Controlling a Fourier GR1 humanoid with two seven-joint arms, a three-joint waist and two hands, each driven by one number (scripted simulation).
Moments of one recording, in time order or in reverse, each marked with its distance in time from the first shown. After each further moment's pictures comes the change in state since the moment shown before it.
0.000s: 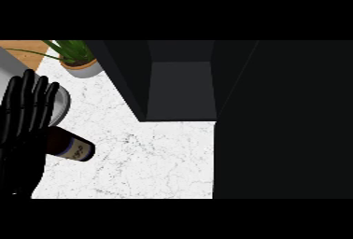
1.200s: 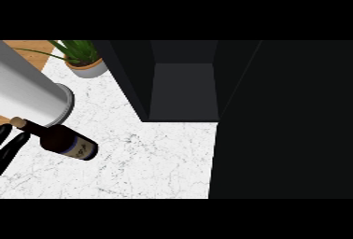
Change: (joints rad) left arm 0.191 0.273 0.178 -0.218 0.874 -0.320 0.266; right arm 0.110 -0.034 0.159 -0.330 -0.109 0.095 0.340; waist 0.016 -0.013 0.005
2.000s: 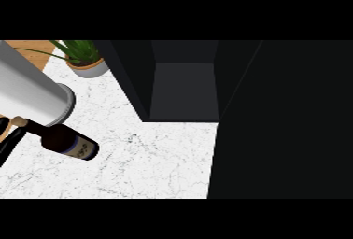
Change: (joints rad) left arm -0.007 -0.011 0.020 -0.024 0.028 0.130 0.090; right arm -0.112 0.014 0.020 -0.026 0.031 -0.066 0.149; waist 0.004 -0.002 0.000
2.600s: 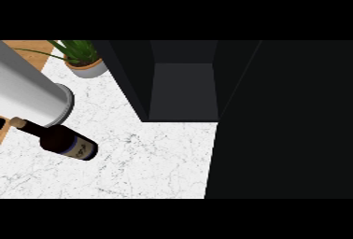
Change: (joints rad) left arm -0.017 -0.006 0.105 0.038 0.006 0.006 0.020; right arm -0.076 0.011 0.010 -0.010 0.024 -0.028 0.075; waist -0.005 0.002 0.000
